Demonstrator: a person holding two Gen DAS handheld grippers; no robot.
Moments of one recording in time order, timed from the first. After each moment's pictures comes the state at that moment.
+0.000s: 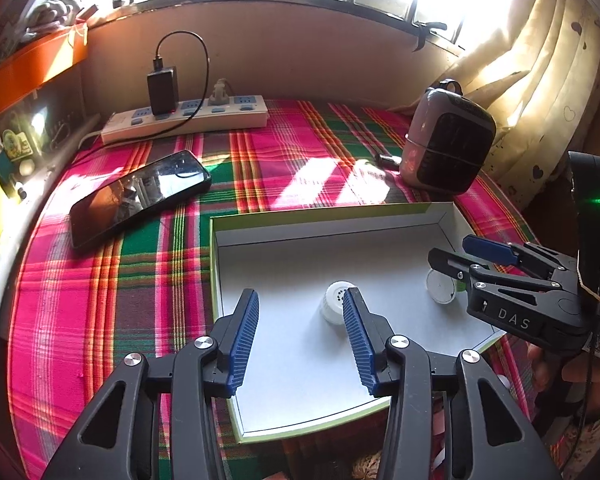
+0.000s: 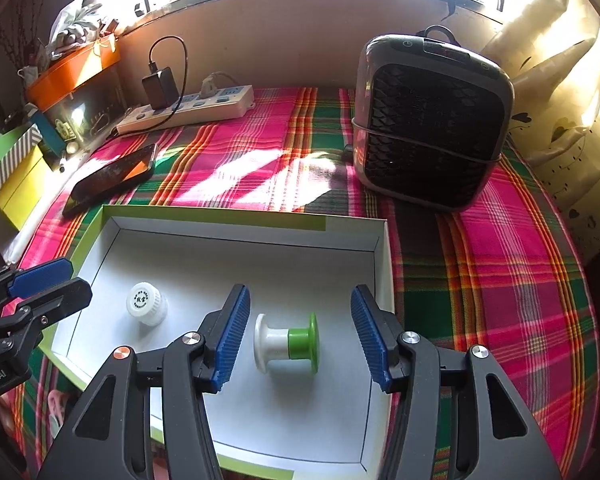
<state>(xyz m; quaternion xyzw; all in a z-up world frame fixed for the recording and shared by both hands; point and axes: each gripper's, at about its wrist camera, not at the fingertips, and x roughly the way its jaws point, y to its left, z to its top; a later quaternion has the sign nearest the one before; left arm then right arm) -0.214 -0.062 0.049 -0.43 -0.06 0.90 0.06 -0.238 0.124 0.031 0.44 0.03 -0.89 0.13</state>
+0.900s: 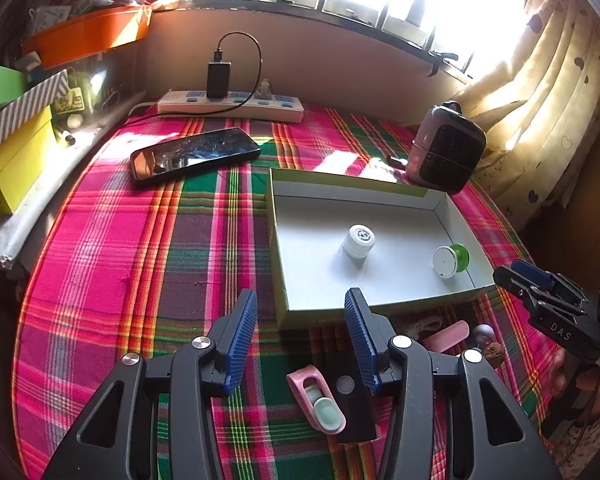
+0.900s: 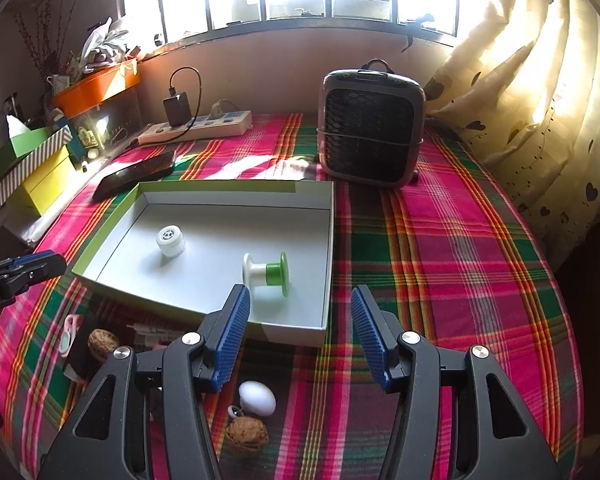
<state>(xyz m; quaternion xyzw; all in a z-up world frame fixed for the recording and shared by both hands) -0.131 -0.096 0.049 -0.40 -0.11 0.91 0.04 -0.144 0.164 0.044 0.38 0.03 -0.92 0.13</state>
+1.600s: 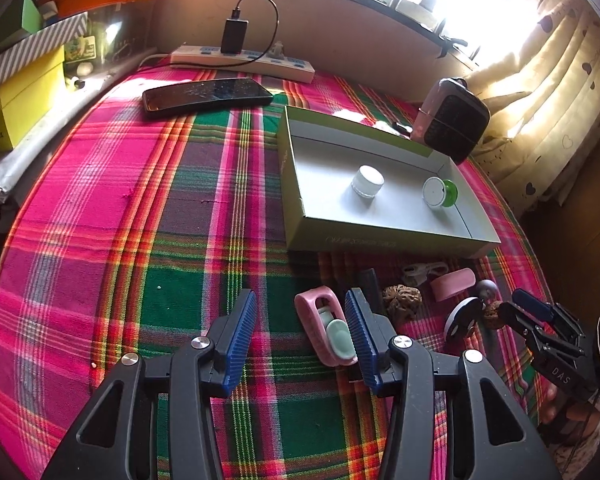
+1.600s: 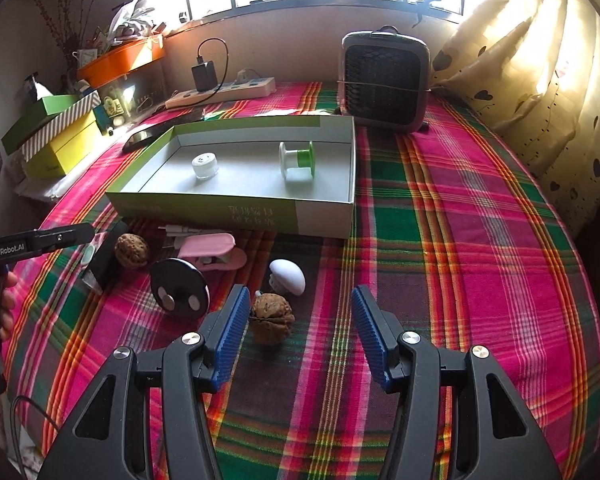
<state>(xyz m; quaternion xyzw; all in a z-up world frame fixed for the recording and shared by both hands) -0.104 -0.101 0.015 -0.44 -0.15 0.89 0.05 -0.090 0.166 0.018 0.40 0.03 -0.90 0.16</state>
